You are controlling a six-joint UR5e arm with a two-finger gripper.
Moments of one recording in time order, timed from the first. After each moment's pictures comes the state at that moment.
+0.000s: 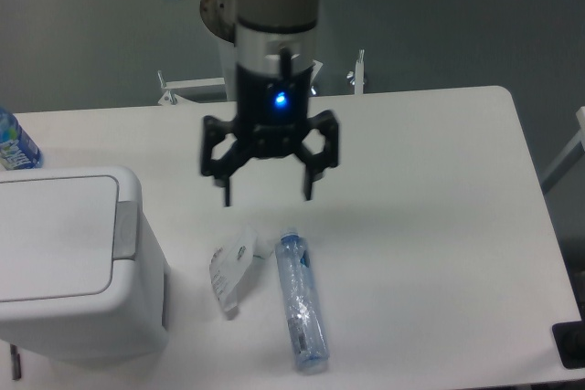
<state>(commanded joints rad) 2.30 -1.76 -1.37 -1.14 1.29 0.03</state>
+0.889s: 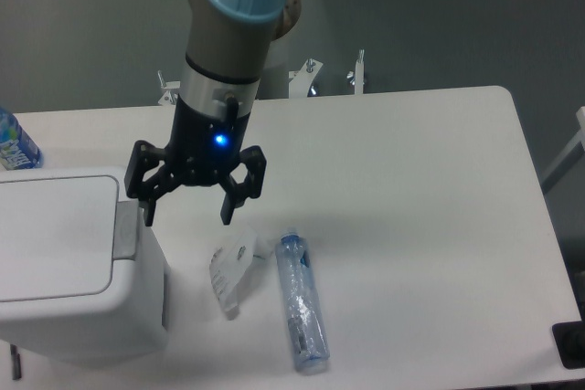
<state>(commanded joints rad) 2.25 -1.81 -1.42 -1.14 1.17 -0.04</state>
